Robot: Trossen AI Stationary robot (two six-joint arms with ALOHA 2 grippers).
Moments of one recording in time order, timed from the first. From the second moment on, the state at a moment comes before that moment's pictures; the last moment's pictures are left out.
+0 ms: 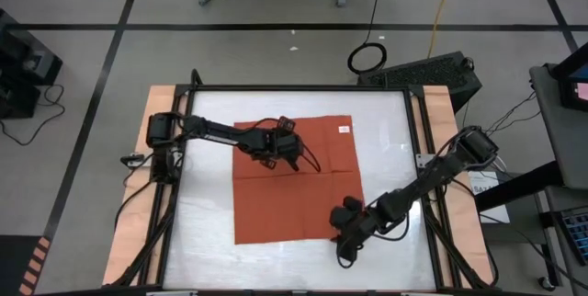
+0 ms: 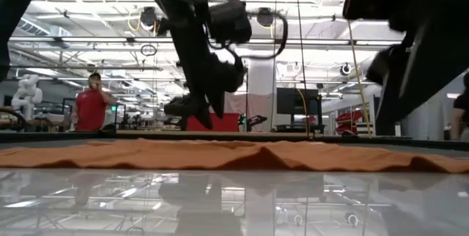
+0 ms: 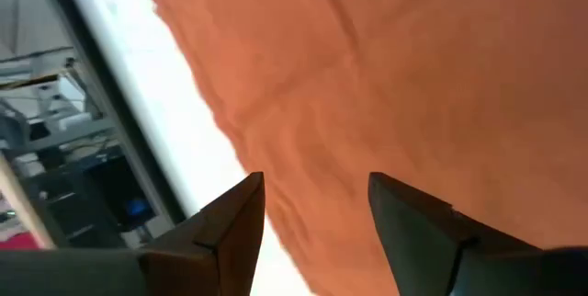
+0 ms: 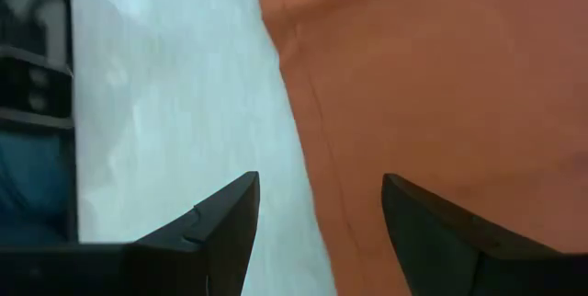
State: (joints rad) left arm 0.08 1.91 1.25 -0.52 -0.55 0.73; right arm 0.59 1.68 0.93 -0.23 0.18 0.84
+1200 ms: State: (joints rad) left arm -0.76 1.67 1.07 -0.62 -0.16 -0.34; right arm 0.79 1.68 0.98 -0.72 0.26 0.64
